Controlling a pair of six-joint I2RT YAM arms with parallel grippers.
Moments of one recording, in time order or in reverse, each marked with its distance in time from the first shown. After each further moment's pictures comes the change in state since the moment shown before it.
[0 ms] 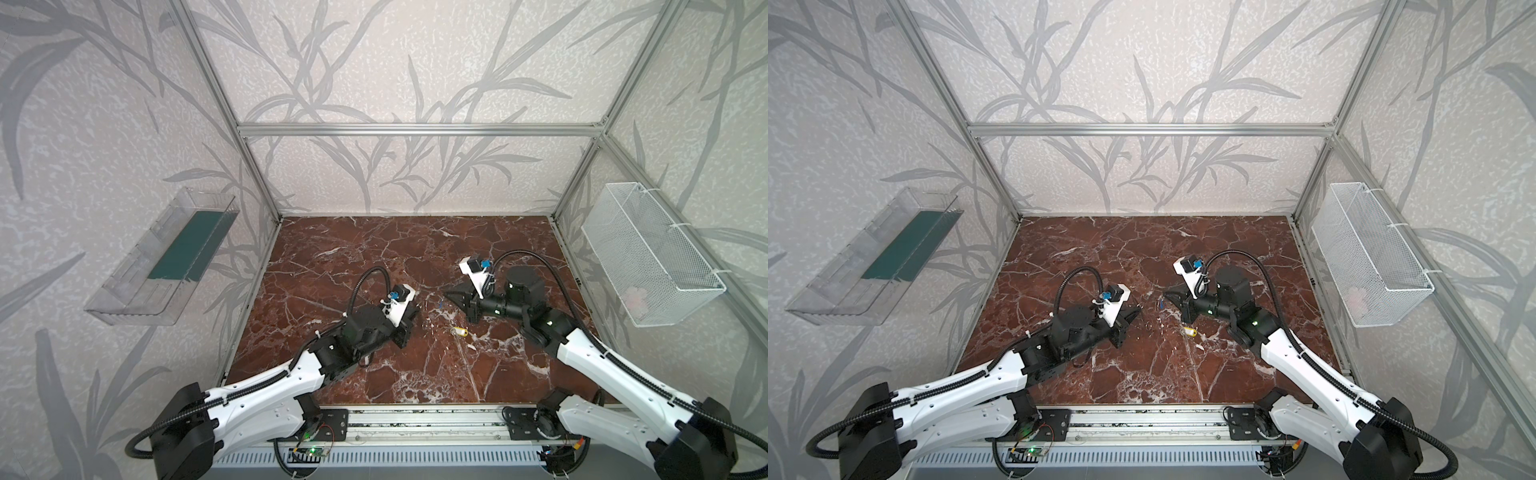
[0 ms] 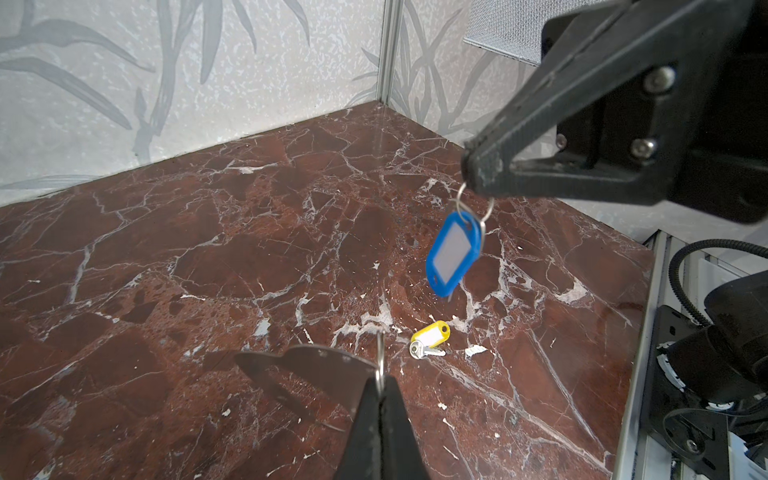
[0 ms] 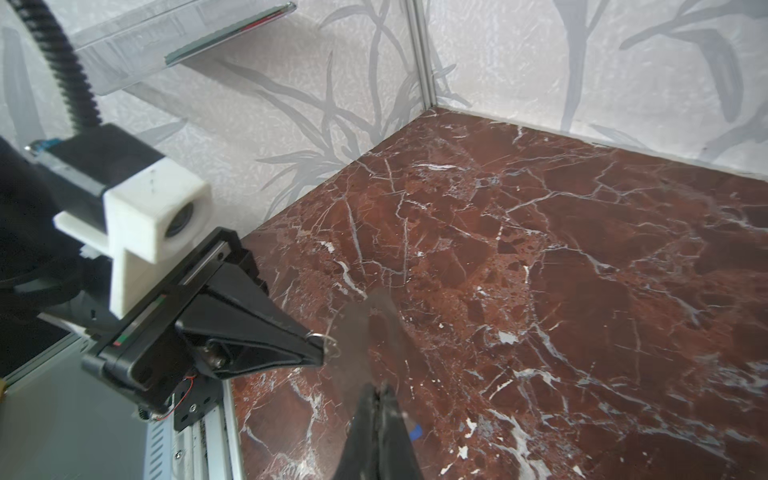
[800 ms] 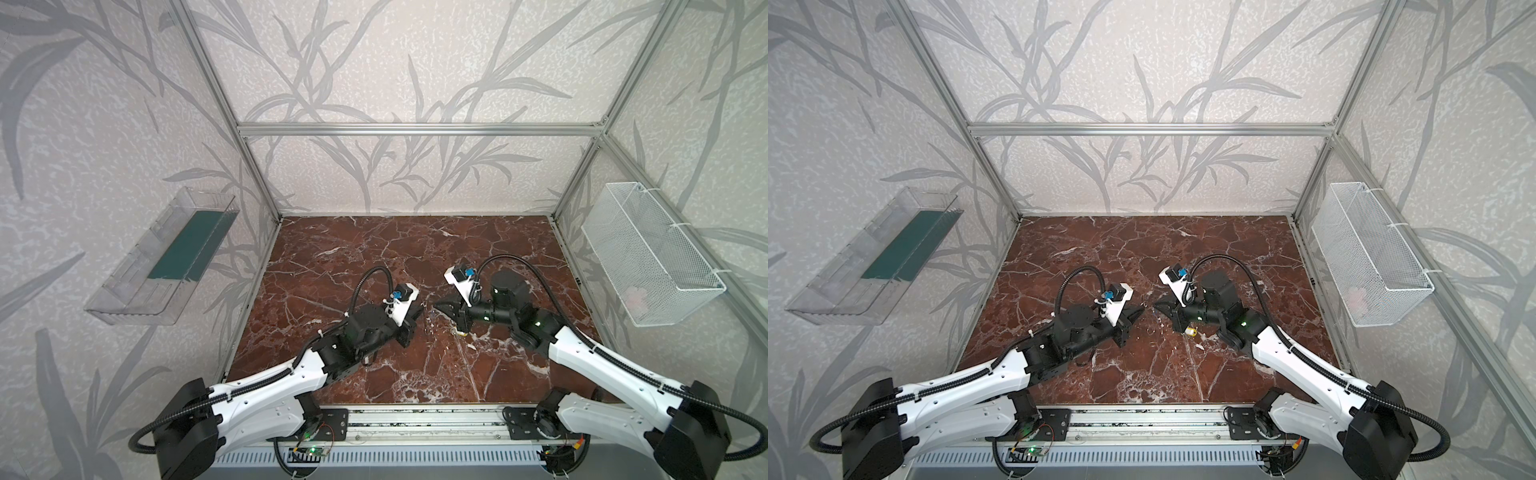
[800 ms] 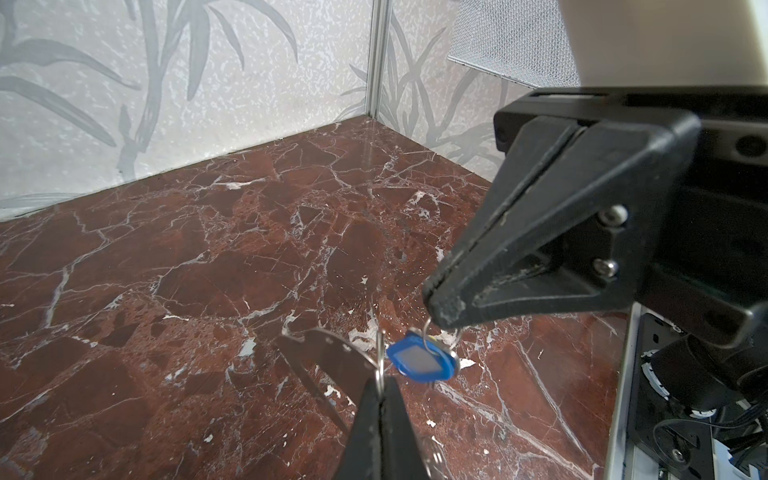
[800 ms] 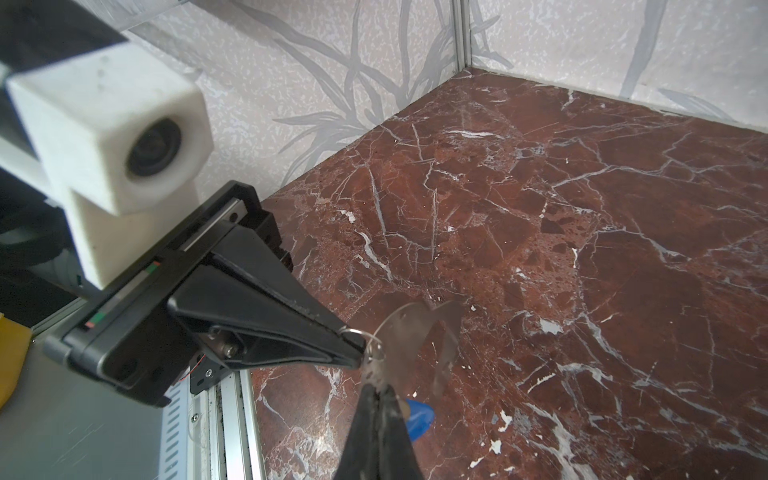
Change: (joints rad) left arm -0.015 0.024 0.002 0.056 0.013 0.000; right arm 0.084 0.058 0.000 -0.005 0.023 -0.016
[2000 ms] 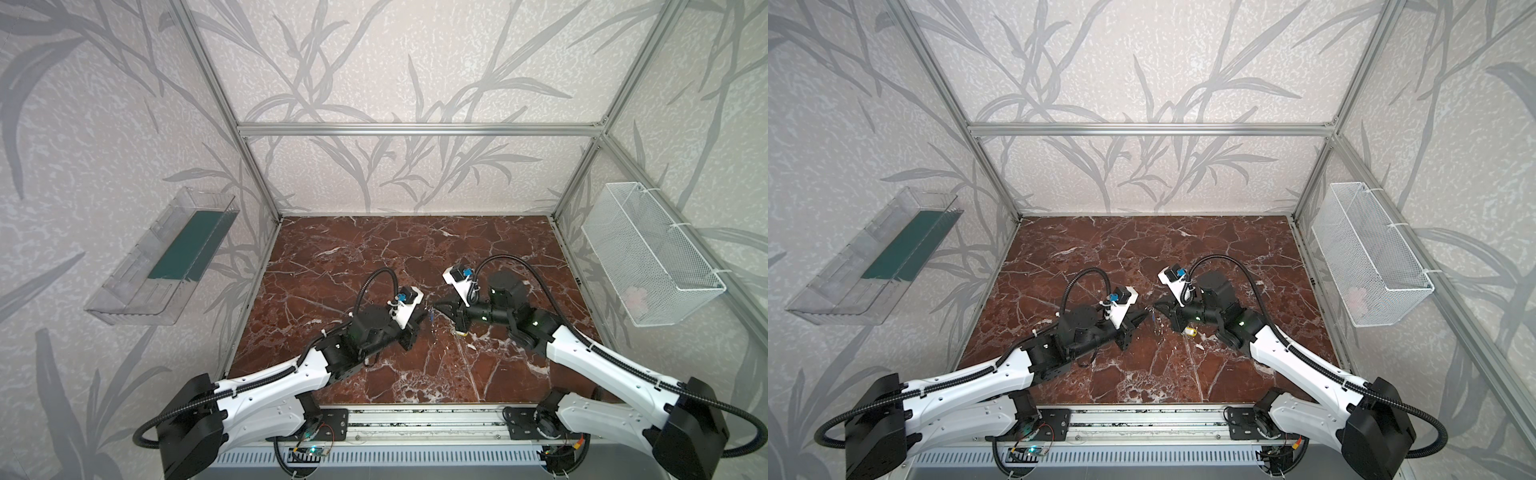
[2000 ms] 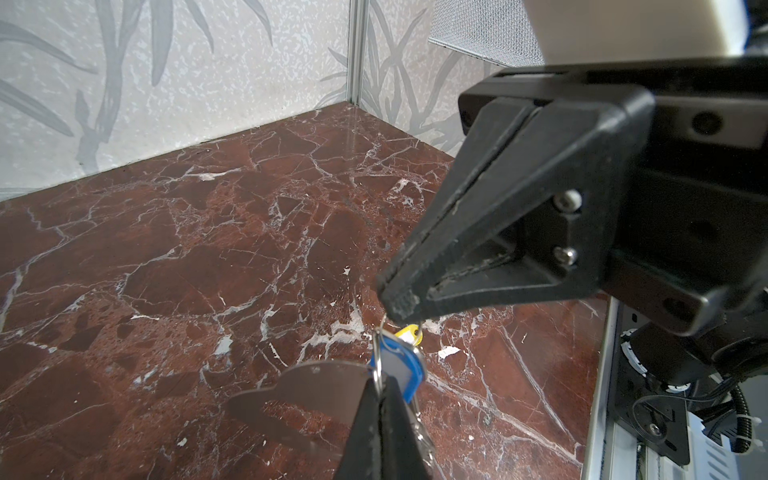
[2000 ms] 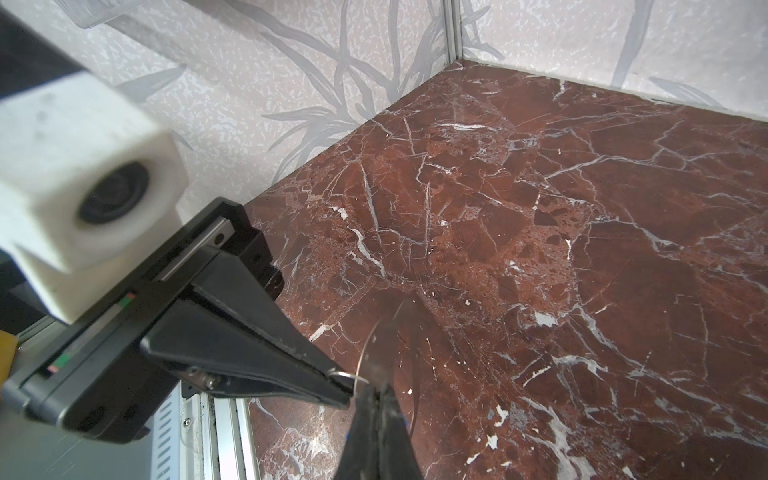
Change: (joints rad) left arm -0.016 0.027 0.003 0.003 0.048 0.001; right arm 0.009 0.016 0.000 0.003 0.034 0.013
